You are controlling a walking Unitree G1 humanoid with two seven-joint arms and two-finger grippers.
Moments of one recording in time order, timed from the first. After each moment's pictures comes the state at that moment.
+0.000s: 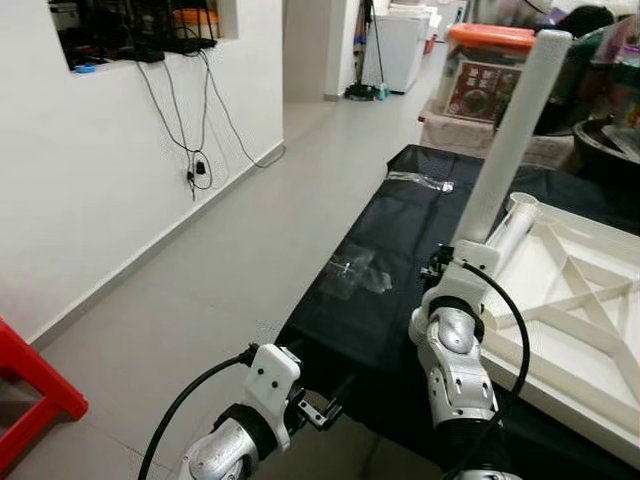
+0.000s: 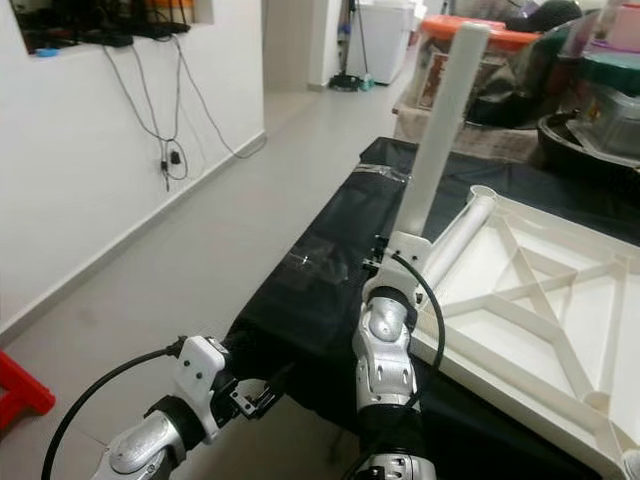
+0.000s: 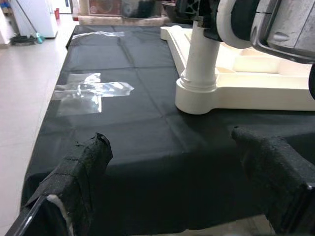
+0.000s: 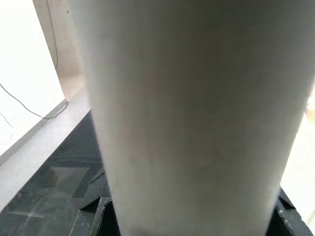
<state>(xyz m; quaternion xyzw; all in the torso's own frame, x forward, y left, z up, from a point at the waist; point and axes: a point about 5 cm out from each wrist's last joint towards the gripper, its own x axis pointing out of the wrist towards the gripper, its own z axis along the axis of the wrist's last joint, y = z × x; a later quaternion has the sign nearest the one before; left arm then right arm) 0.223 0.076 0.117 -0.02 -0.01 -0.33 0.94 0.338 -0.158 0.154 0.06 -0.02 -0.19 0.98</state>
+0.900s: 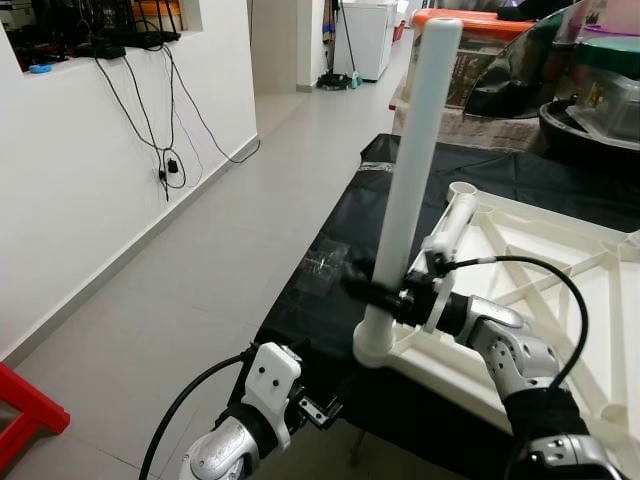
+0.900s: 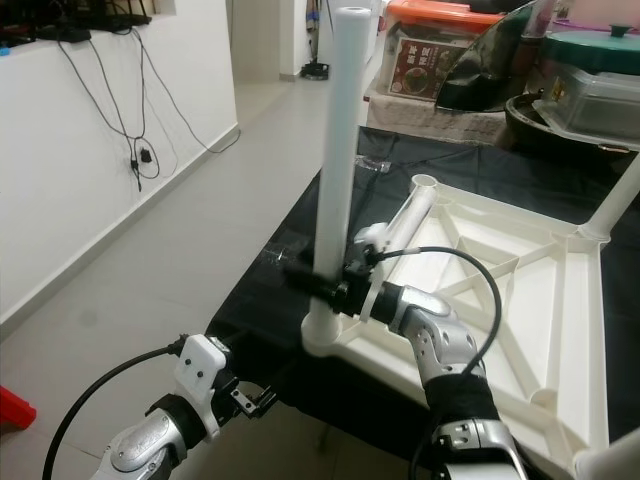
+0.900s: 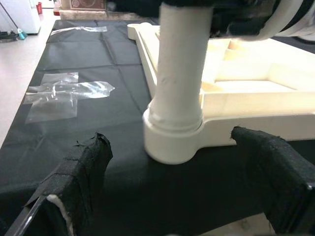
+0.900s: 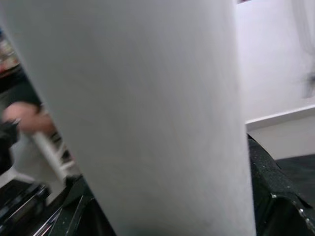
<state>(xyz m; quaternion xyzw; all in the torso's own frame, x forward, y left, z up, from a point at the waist) 0.225 0.076 0.118 -0.02 -0.02 -0.33 0.94 0.334 -0.145 0.170 0.07 0.03 0.57 0.81</state>
